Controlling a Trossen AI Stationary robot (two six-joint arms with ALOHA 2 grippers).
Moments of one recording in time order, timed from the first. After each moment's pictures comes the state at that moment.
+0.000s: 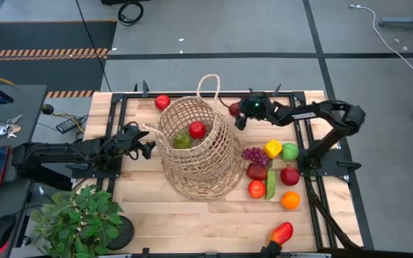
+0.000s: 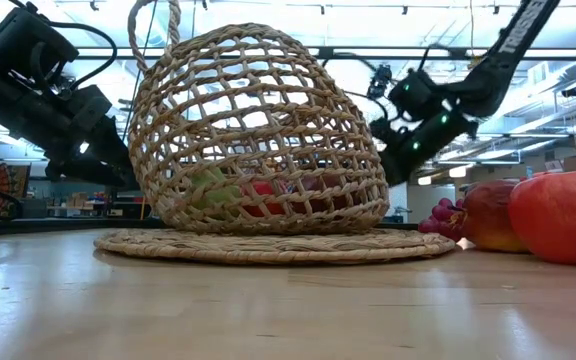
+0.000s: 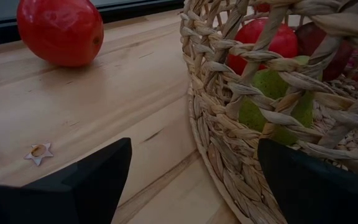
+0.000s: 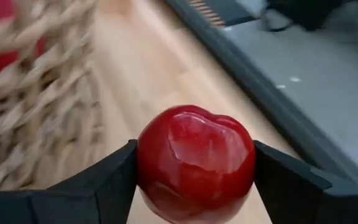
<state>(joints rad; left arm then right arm) 0.14 0.42 0.09 -0.19 -0.46 -0.54 -0.62 1.54 0.63 0.37 0.02 -0.15</state>
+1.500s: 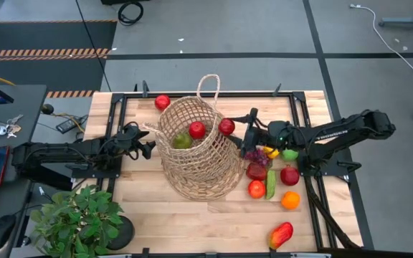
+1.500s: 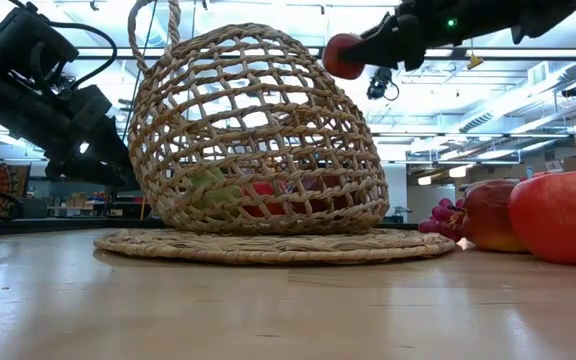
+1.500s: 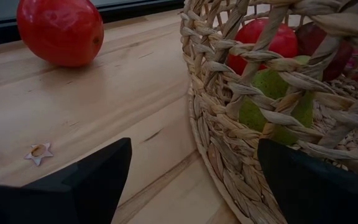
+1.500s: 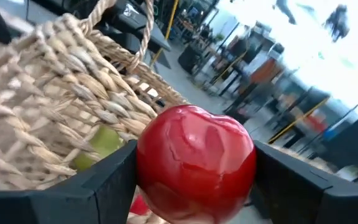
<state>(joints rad) 0.14 0.42 0.09 -0.19 -0.46 -0.54 0.03 1.18 0.63 0.49 0.40 -0.66</state>
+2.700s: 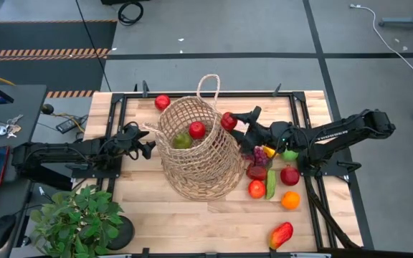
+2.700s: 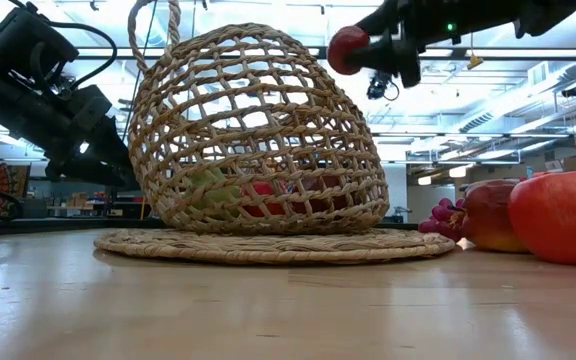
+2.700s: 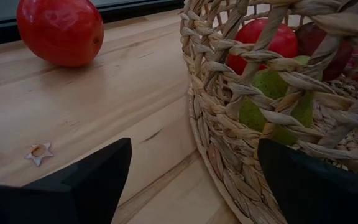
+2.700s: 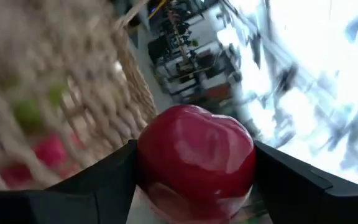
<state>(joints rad) 0.14 0.42 0.09 -0.19 -0.46 -0.54 0.05 1.18 0.63 0.55 0.52 -1.00</state>
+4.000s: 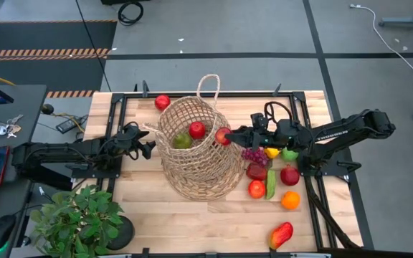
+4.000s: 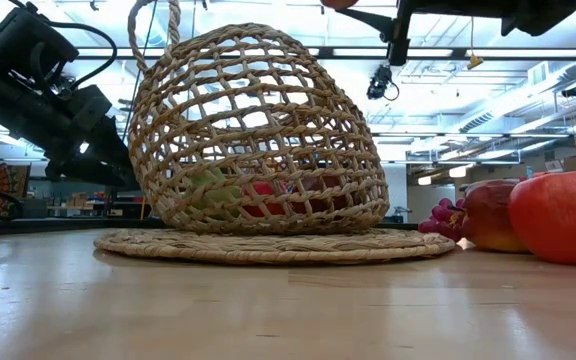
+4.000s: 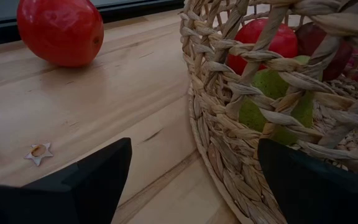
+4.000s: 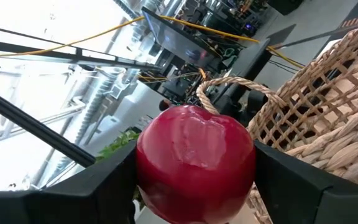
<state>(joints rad) 0.14 0.42 0.09 -0.19 -0.46 -0.54 0.05 1.18 0.63 0.73 0.13 0.97</state>
